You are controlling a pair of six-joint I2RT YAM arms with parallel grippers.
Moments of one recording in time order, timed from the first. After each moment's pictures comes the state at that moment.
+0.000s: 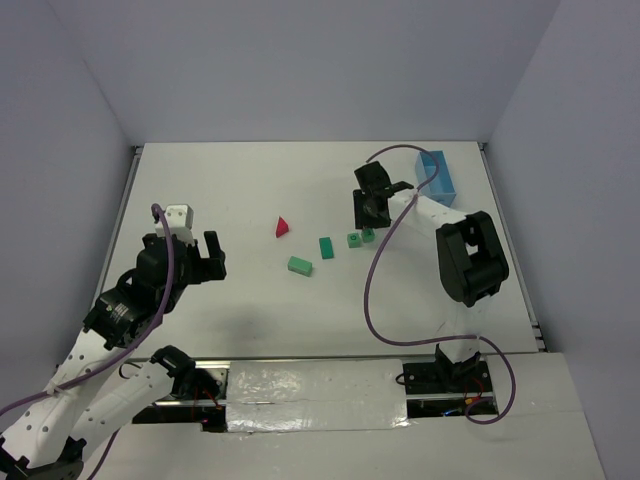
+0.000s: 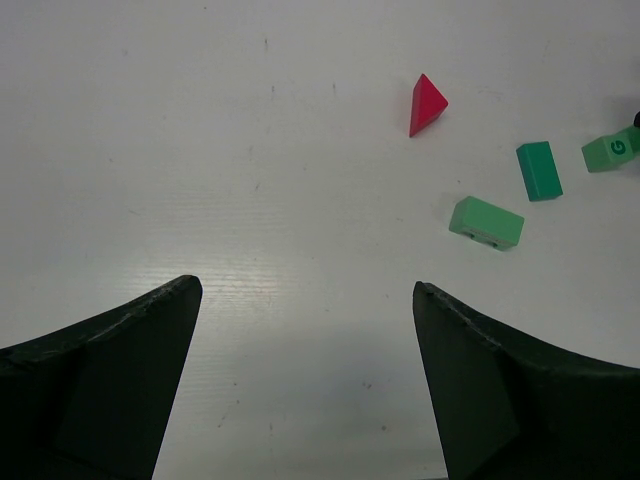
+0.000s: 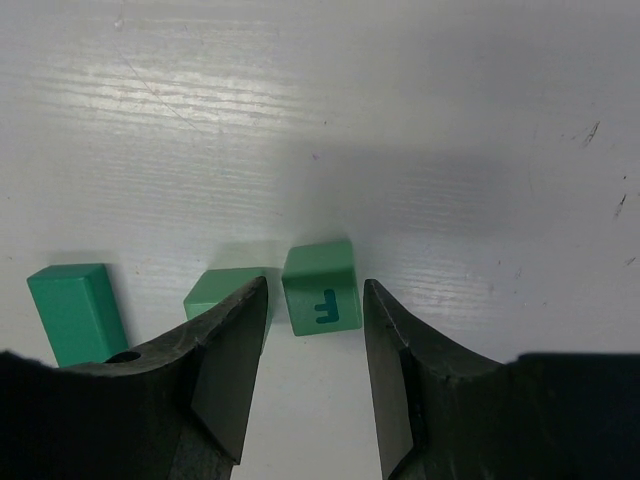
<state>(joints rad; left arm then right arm) -0.53 0.65 0.88 -0.75 -0.42 -0.37 0.41 1.88 1.32 -0.47 0.18 0.31</state>
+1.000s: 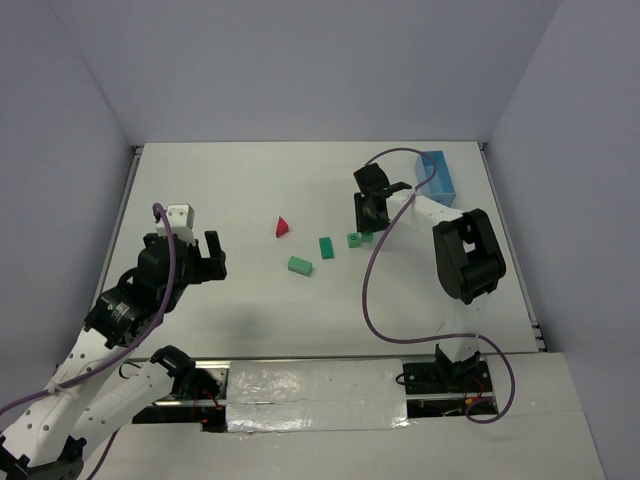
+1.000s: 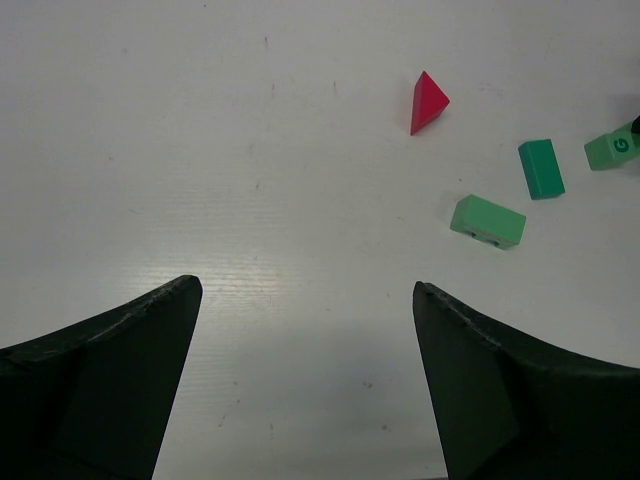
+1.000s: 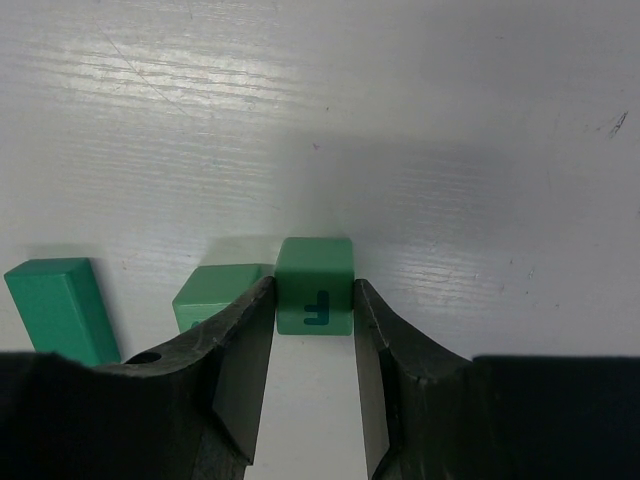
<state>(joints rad) -0.53 0.65 0.88 -0.75 -0.42 -0.37 0.40 1.90 1.33 -0.49 0.16 0.30</state>
